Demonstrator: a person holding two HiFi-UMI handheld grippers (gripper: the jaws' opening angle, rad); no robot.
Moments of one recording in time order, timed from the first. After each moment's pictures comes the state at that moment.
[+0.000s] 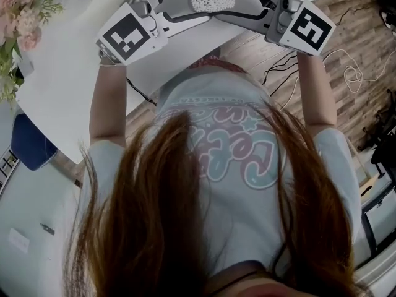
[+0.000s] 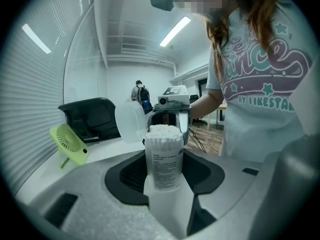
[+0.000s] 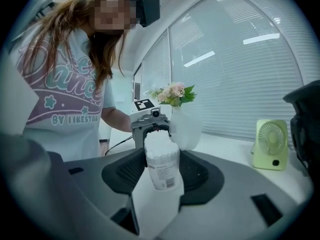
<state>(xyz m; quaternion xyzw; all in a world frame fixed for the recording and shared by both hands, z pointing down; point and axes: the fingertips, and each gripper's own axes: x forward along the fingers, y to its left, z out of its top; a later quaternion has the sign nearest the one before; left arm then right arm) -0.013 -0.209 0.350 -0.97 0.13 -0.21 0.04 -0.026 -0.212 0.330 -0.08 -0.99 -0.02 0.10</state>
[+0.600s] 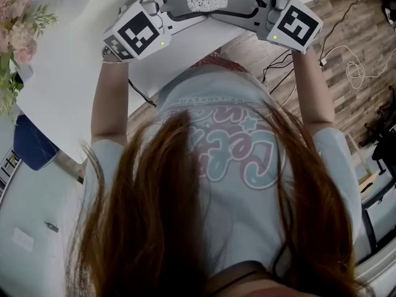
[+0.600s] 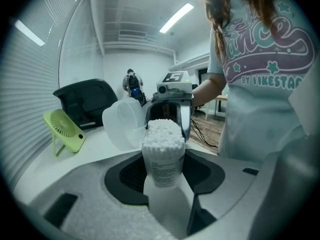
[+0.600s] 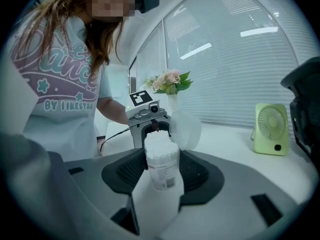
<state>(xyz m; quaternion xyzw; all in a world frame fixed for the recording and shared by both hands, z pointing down) -0.015 -0.218 0.398 -0.95 0.12 -0.27 0.02 -0.032 -0.221 0.372 -0.07 -0.99 0.00 0.14</state>
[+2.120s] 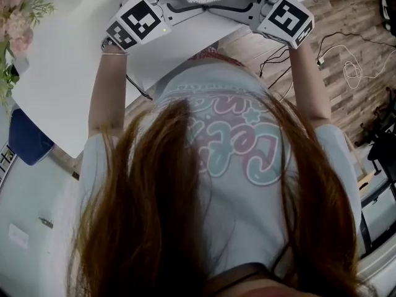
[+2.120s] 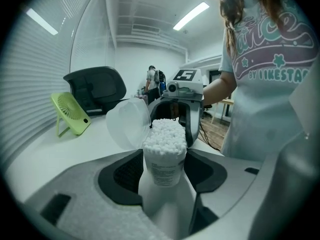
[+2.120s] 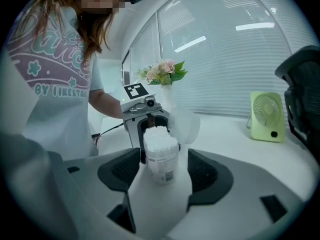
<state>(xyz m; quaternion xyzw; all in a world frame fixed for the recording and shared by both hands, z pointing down) -0.022 -0.223 0.419 -0.94 0.16 -0.28 -0.03 -0.030 -0.226 0.401 -0.03 -0.98 0.03 0.19</state>
